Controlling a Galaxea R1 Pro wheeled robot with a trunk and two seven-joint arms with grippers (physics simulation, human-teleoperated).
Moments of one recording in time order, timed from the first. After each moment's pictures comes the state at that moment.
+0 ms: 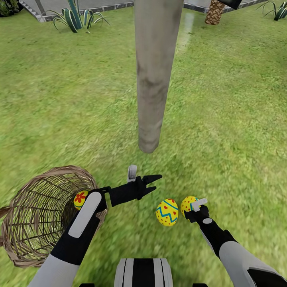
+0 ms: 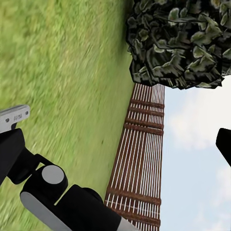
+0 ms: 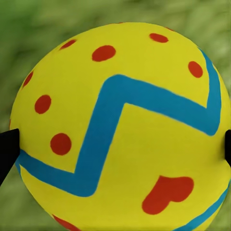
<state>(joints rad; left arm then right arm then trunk) -0.57 -0.07 -0.28 -1.42 1.40 0.91 0.00 -0.75 -0.04 -0.14 -0.32 0.47 -0.04 0.01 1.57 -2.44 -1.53</state>
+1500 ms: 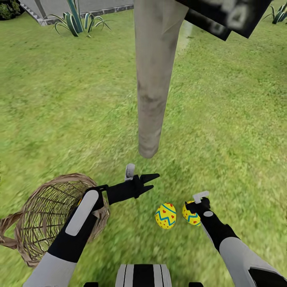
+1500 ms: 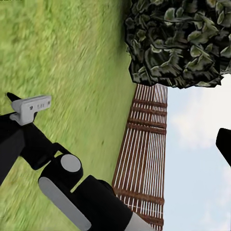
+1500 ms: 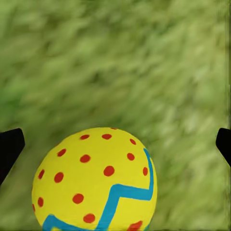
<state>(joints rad) -0.58 -0.04 -0.28 -1.43 1.40 0.92 0.00 -0.75 -0.04 -0.14 -0.42 0.46 -0.02 0.00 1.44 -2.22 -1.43</state>
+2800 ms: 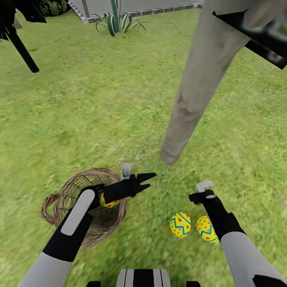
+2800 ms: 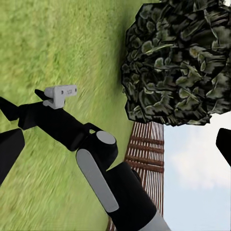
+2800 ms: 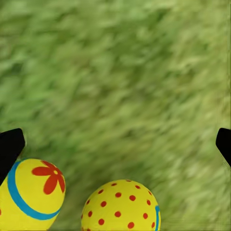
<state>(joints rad) -0.59 -0.01 -0.27 -1.45 1.41 0.92 0.00 -0.74 -0.04 -0.14 -0.75 0.45 0.41 0.12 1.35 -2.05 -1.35</state>
